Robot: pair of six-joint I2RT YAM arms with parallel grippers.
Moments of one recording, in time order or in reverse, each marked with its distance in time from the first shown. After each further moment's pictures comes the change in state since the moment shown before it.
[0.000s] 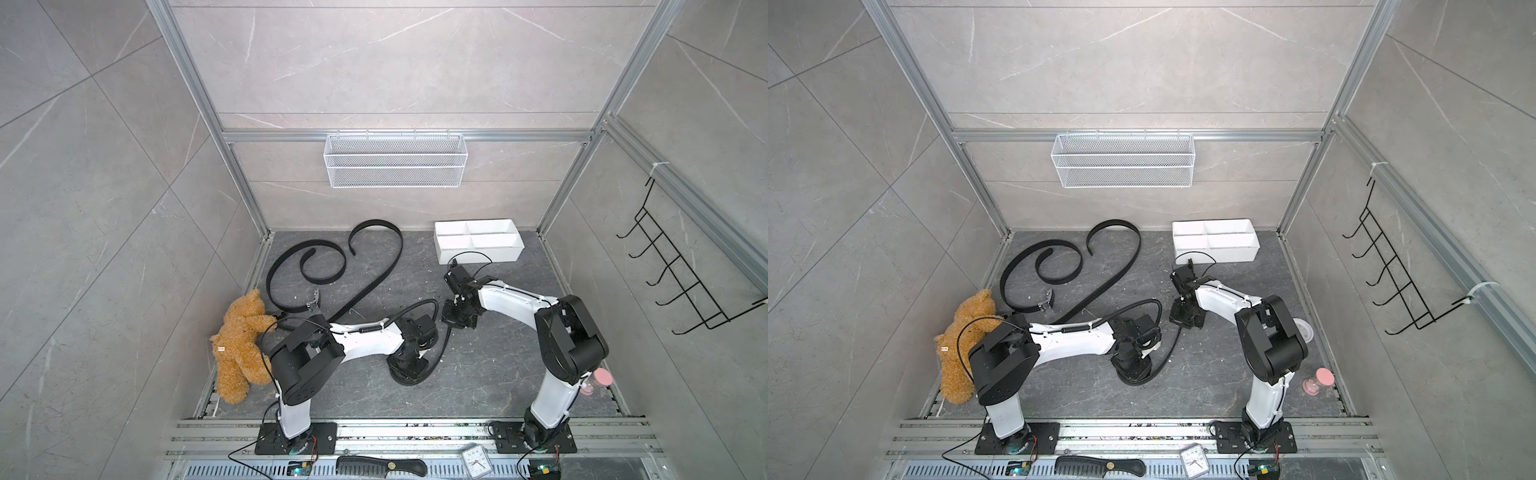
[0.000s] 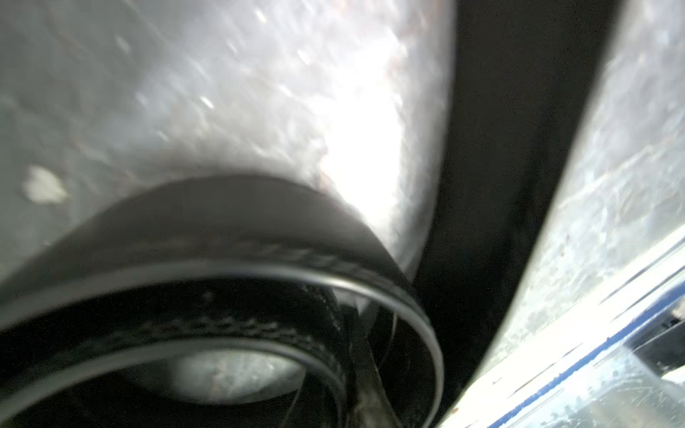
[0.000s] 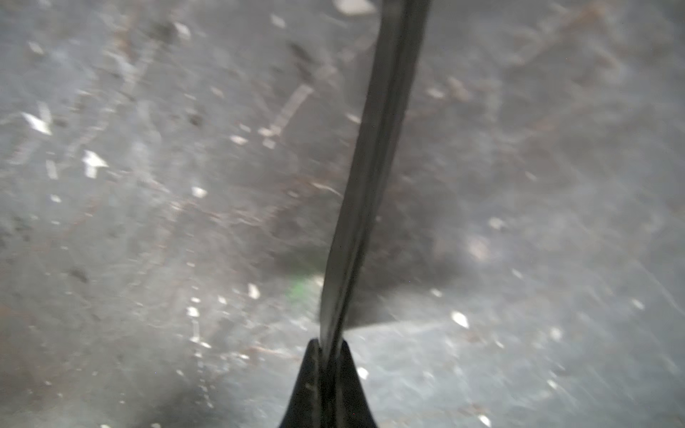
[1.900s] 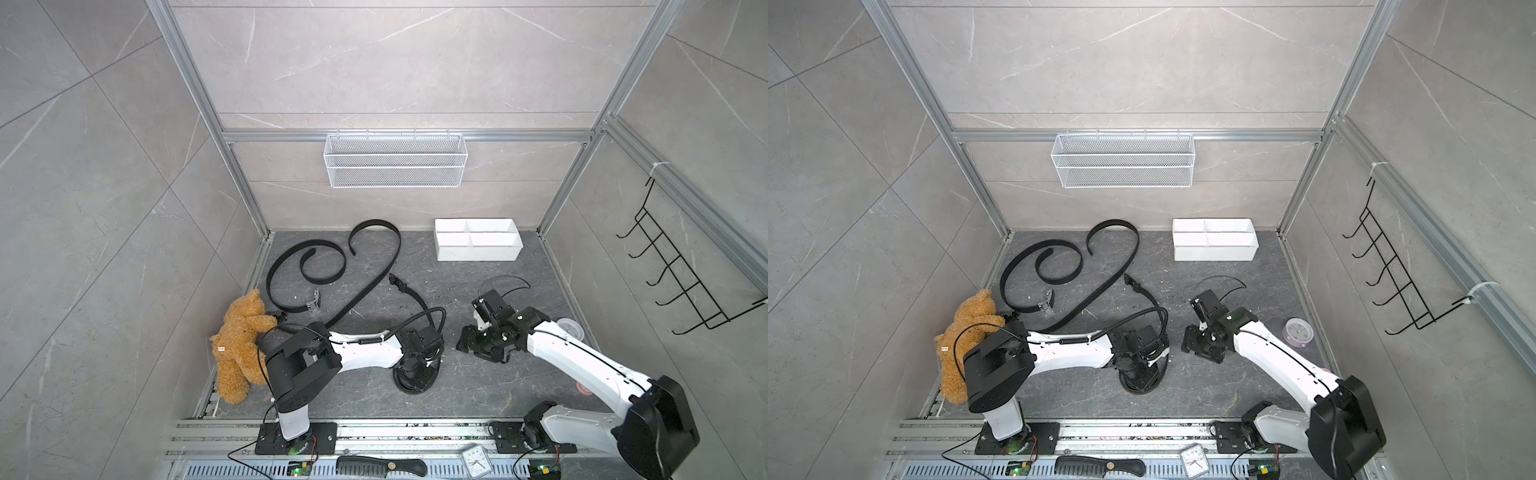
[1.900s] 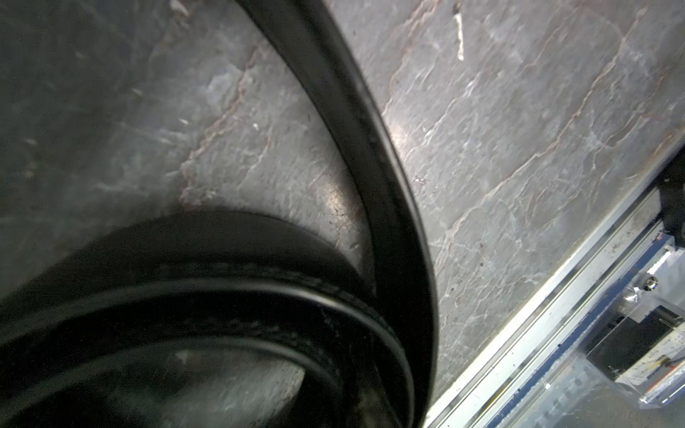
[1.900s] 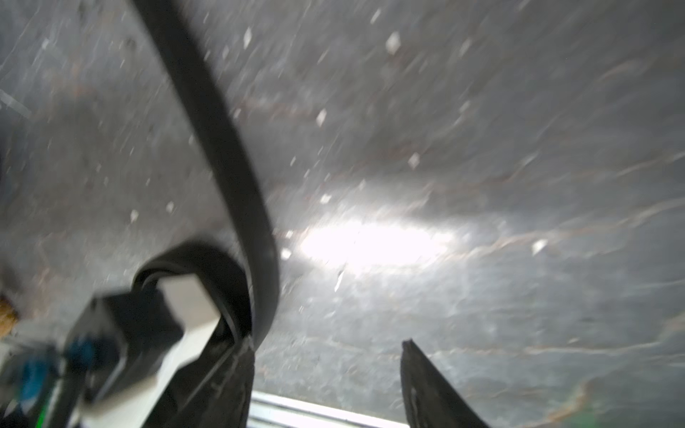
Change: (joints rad) left arm -0.067 -0.028 -0.069 0.202 0.024 -0.065; right arm 0.118 -0.652 -0.390 -0.127 -0.094 0.066
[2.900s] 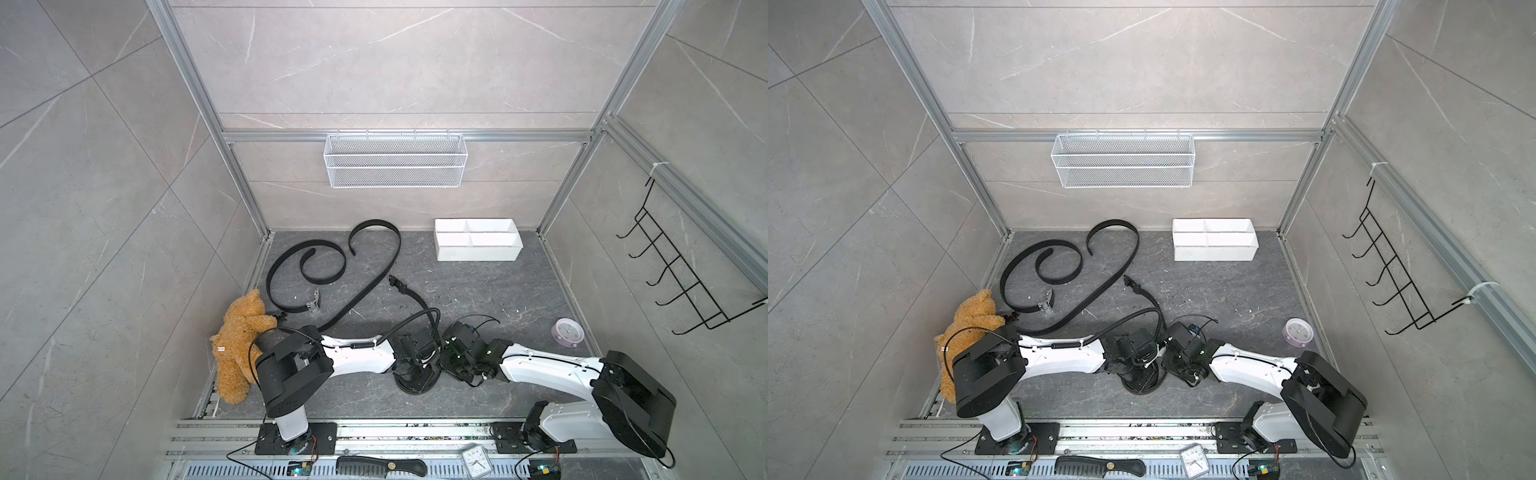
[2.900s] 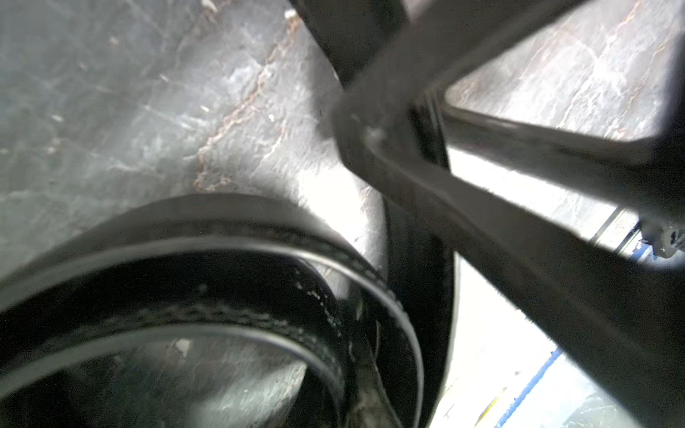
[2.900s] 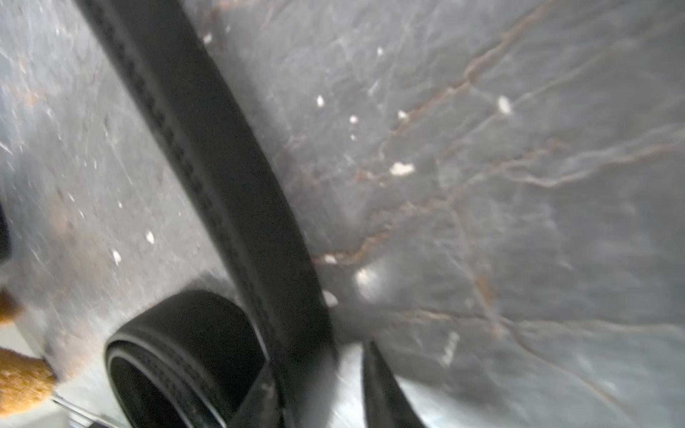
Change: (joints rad) left arm 0.000 -0.067 -0.103 0.112 -0.006 -0.049; right arm 0.247 0.179 -0.238 0.545 0.135 0.446
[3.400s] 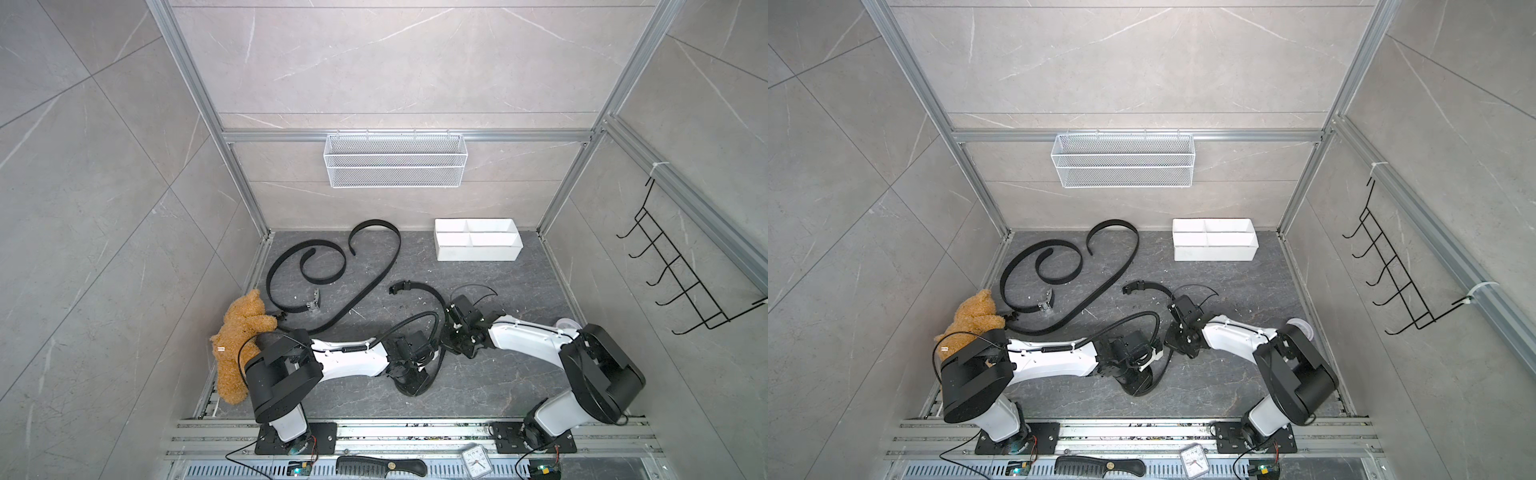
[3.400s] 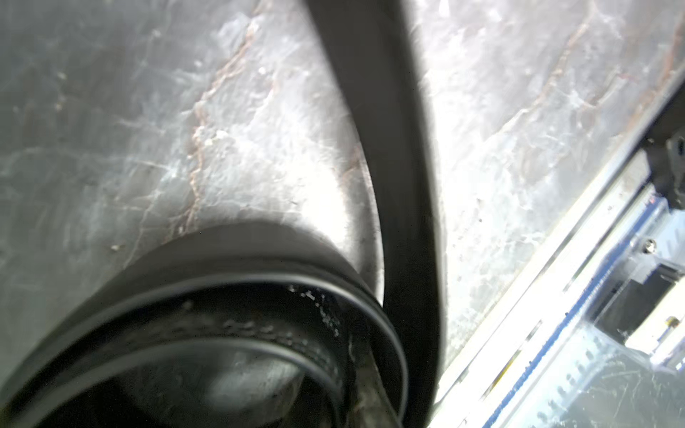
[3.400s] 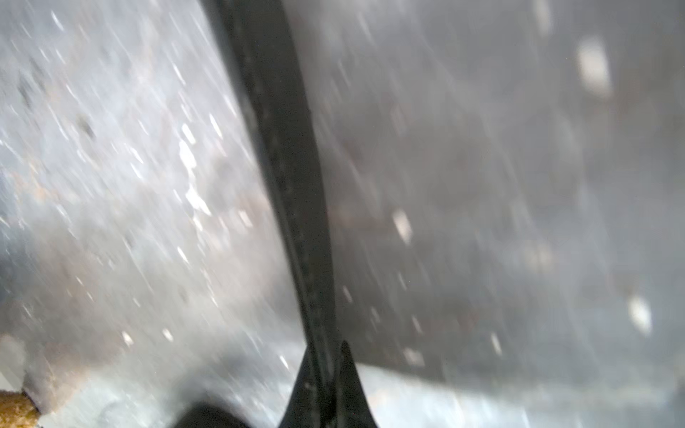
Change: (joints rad) left arm -0.006 -0.066 -0.042 -0.014 0.000 0.092; right arm -0.250 0.236 0.261 -0.124 -0.103 -0.322
